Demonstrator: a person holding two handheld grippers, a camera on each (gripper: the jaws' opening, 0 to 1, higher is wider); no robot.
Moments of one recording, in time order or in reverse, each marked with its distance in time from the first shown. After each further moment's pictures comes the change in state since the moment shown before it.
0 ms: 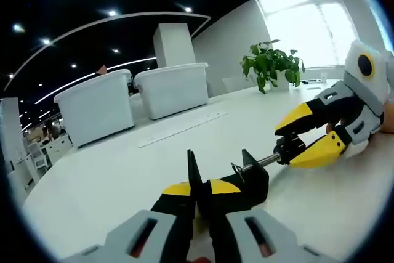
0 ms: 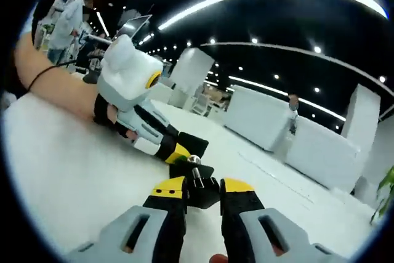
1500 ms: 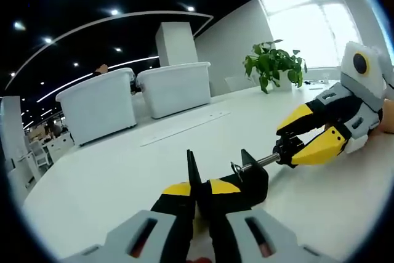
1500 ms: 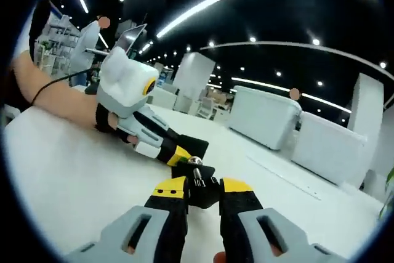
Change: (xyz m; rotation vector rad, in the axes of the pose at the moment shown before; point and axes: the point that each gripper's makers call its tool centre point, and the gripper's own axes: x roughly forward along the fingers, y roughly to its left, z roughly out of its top) left arm -0.002 0.001 -0.001 -0.010 0.006 0.016; right arm -0.002 0.010 0.003 -0.039 -0.032 0.056
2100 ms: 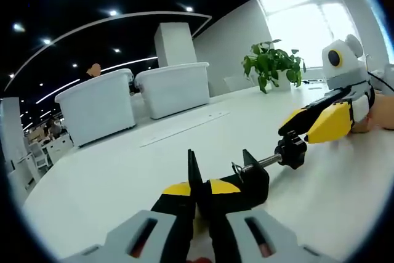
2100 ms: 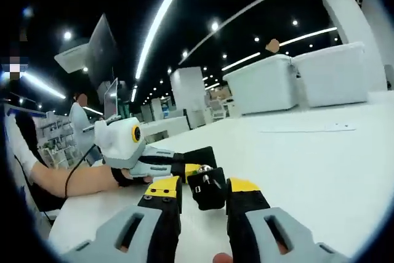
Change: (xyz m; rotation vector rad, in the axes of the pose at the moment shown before) left arm 0.000 -0.001 0.000 0.007 -0.002 -0.008; right arm 0.001 -0.027 -0.007 0.632 -0.020 0.114
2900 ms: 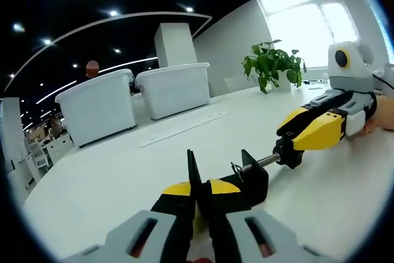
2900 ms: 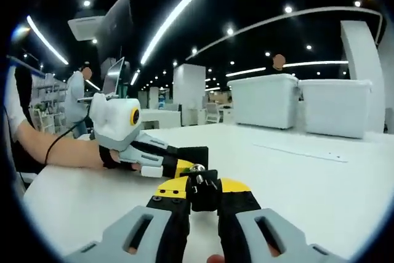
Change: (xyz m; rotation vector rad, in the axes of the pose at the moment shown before) left arm 0.004 0.003 0.001 0.000 -0.004 0.002; right arm 0.000 0.027 -0.007 -0.266 -0.021 -0.042
